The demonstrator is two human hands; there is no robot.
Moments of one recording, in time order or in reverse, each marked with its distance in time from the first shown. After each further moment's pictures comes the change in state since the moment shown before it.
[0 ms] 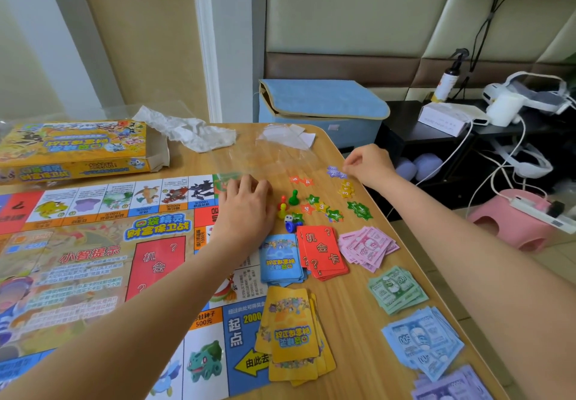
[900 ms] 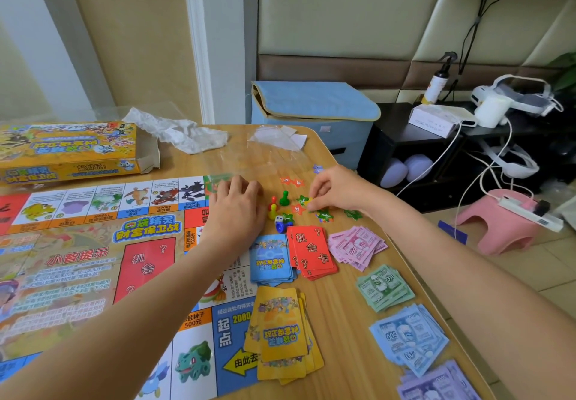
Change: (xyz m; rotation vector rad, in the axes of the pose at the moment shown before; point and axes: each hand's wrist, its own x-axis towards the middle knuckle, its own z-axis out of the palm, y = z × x) left_hand 0.000 0.002 -0.001 0.011 -0.005 -0.006; right_hand -0.051 -0.032 -0.002 0.045 -0.423 -0.093
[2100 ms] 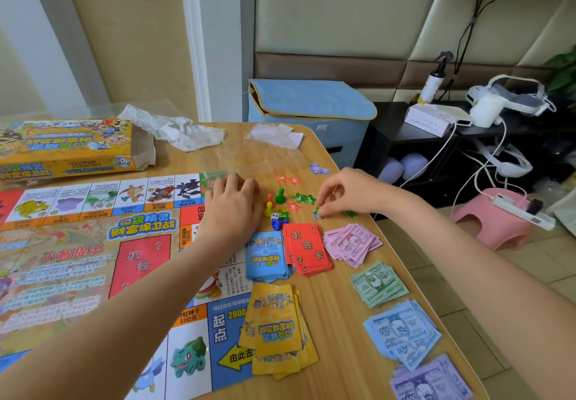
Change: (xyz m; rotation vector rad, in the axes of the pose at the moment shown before) left_hand 0.000 -0.002 0.001 -0.014 0.006 0.003; right_hand -0.015 0.020 -0.016 -0.149 -0.078 -0.138
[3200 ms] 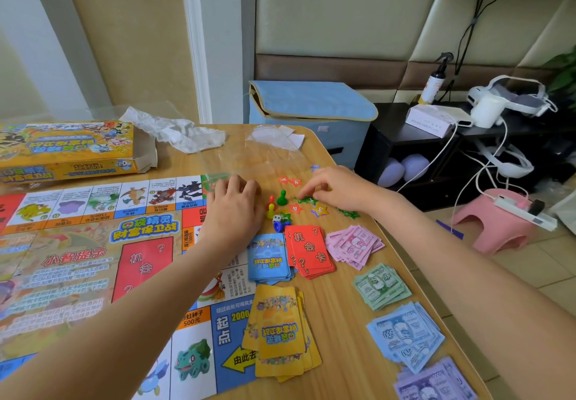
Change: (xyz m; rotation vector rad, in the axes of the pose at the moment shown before) left_hand -0.001 0.002 -0.001 -0.017 0.021 -0.005; right_hand 0.022 -0.008 0.009 -0.130 0.051 -0.128
